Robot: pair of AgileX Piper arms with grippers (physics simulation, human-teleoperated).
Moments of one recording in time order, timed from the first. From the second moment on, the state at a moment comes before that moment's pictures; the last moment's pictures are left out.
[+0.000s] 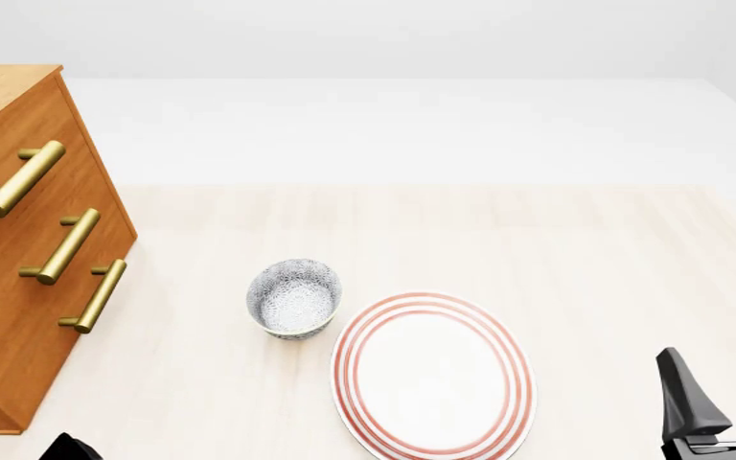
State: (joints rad) left arm -1.10 0.52 -0.29 0.74 -0.62; right arm 0.02 0.02 0.00 -0.01 -0.01
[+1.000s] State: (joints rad) left arm -0.90 0.27 -0.57 1.10 -0.54; right arm 0.02 0.01 0.00 -0.01 -0.01
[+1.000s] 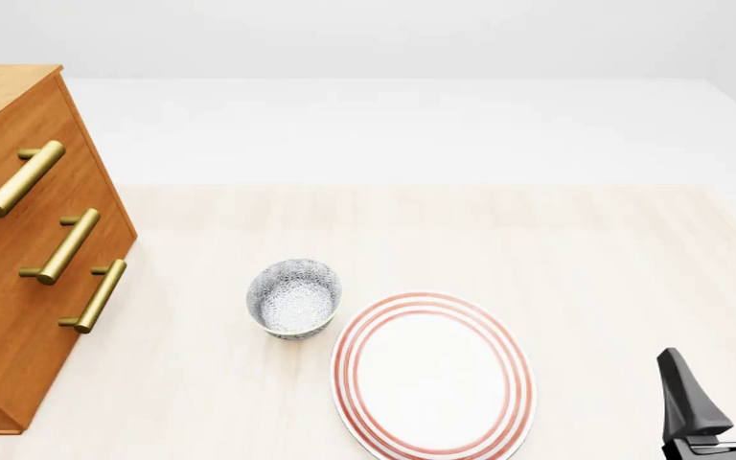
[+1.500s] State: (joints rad) left arm -0.69 0.12 -0.66 1.21 -0.48; right arm 0.02 0.01 0.00 -0.01 -0.01
